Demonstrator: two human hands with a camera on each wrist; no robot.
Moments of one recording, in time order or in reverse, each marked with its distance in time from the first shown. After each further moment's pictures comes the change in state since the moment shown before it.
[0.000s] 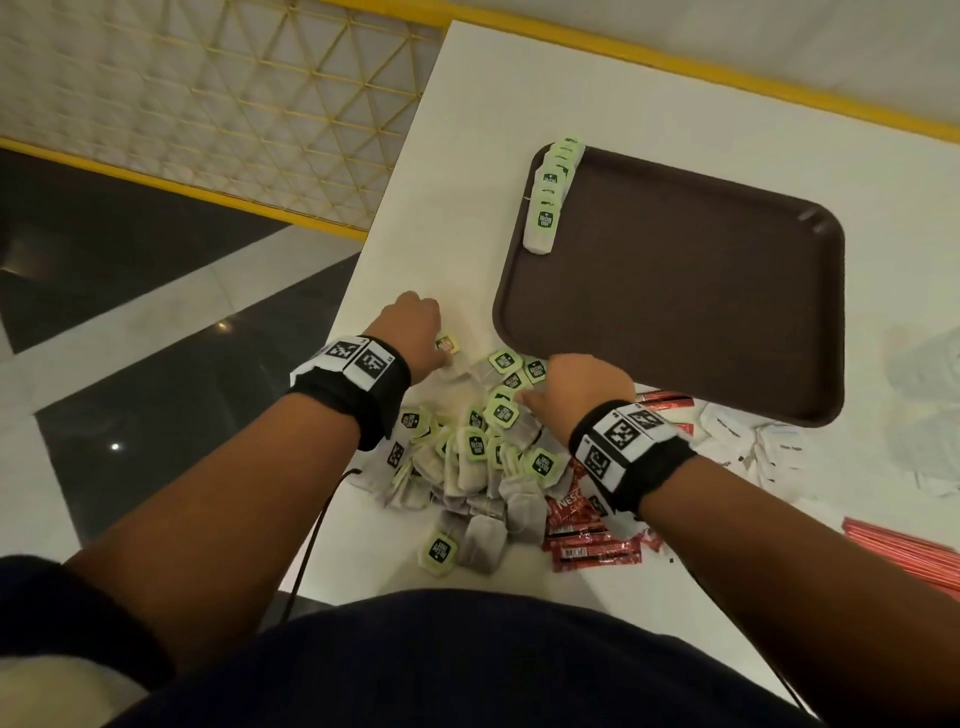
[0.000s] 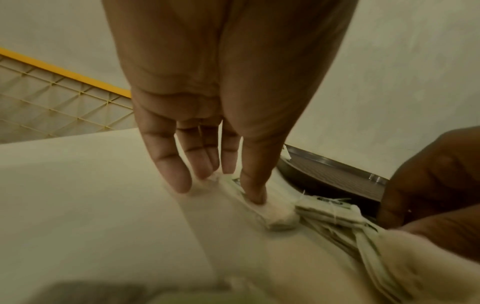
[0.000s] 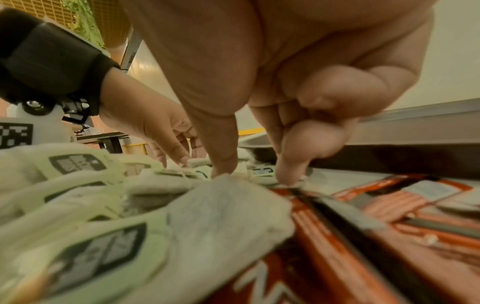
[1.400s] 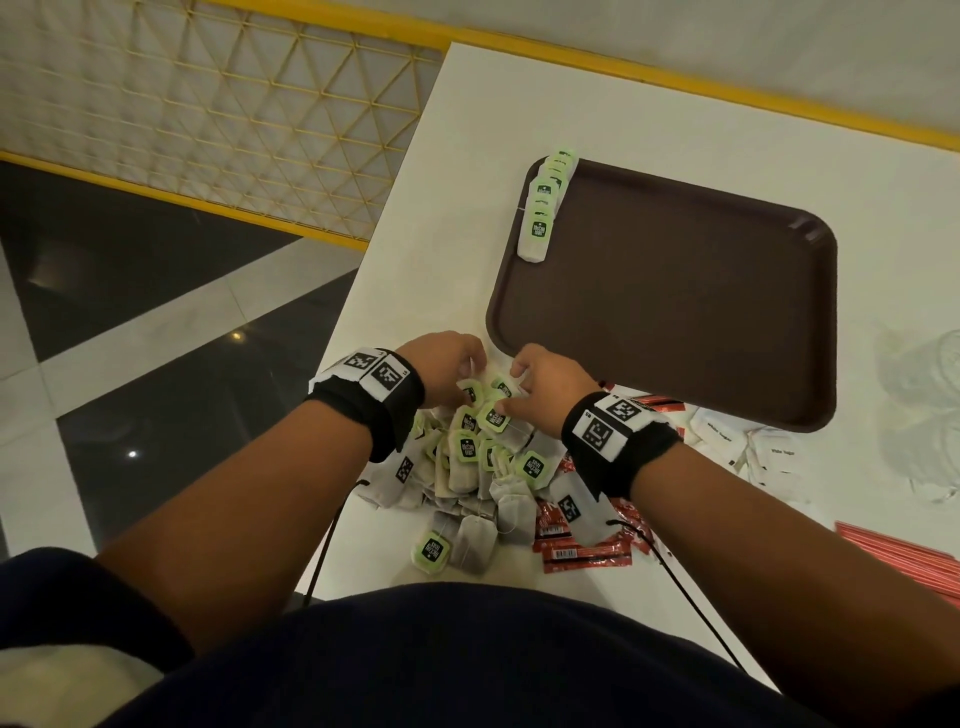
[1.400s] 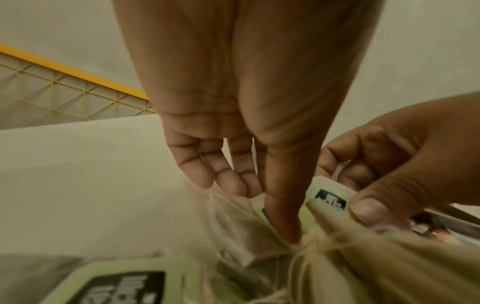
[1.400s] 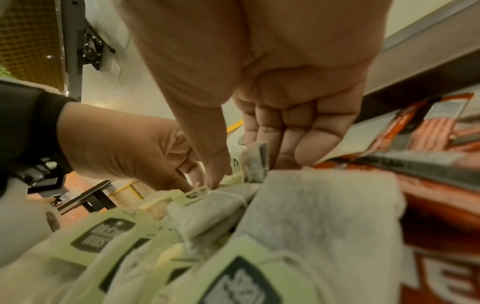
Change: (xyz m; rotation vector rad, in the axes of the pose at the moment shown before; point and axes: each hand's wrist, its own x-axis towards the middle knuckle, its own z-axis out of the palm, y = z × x) left_hand -0.012 0.028 0.008 -0.007 -0.209 0.200; right_hand 0.011 0.008 0.009 0.421 -0.056 -0.146
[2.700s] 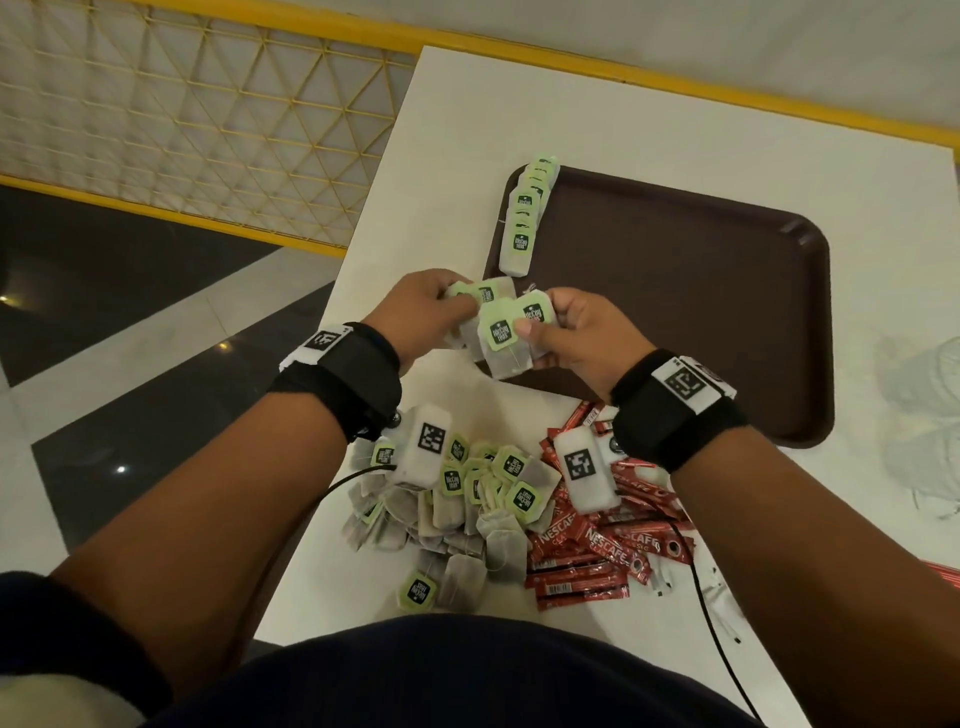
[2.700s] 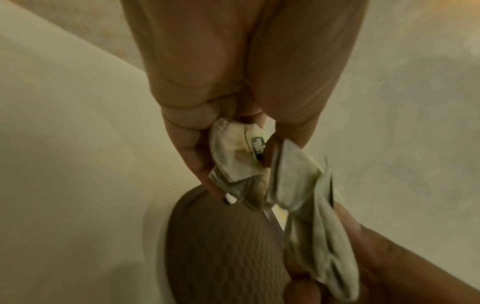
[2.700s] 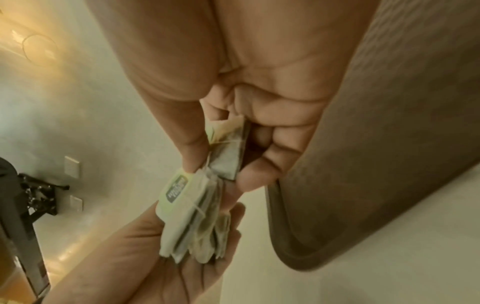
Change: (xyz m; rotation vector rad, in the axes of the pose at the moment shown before) left_hand 0.029 0.017 -0.048 -0.991 0.276 -0.077; right_hand 0.019 0.009 -0.066 0.838 0.036 -0.148
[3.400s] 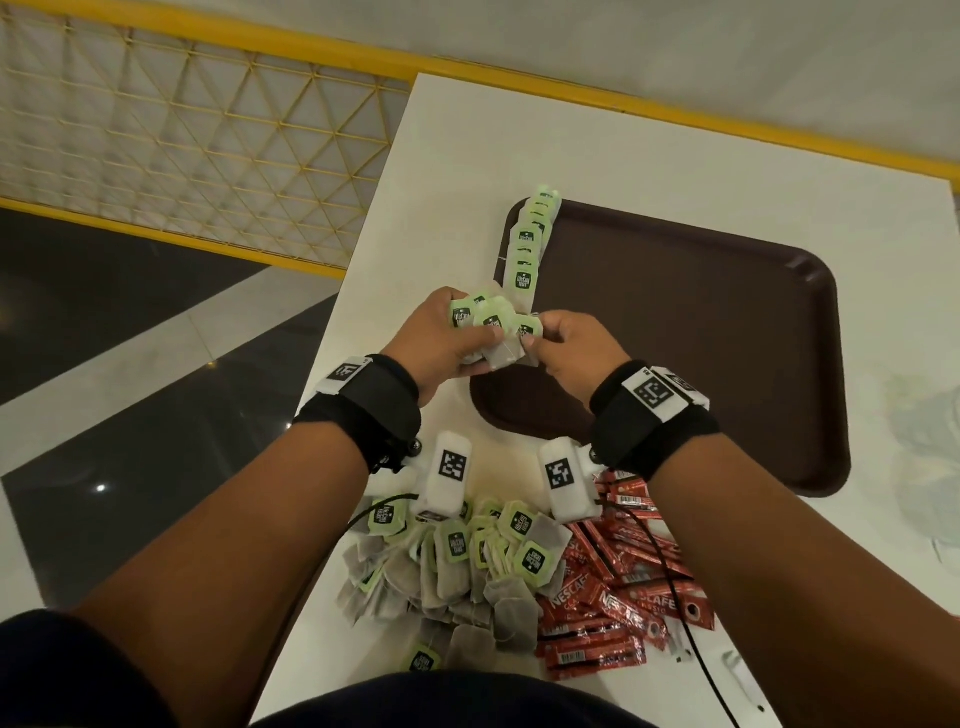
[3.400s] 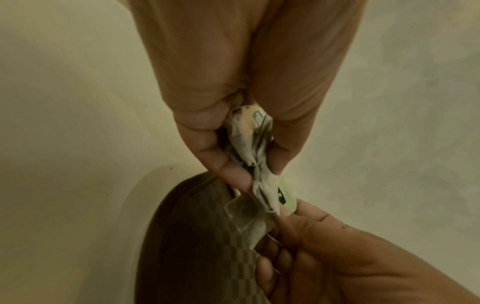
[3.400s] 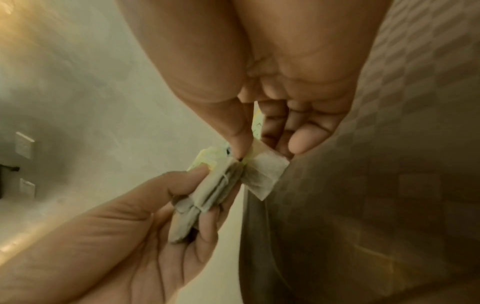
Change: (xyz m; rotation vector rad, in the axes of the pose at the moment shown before) left_hand 0.037 0.005 0.007 -0.264 -0.013 -0.094; right_hand 0.062 0.007 -0.003 -0.363 0.166 0.026
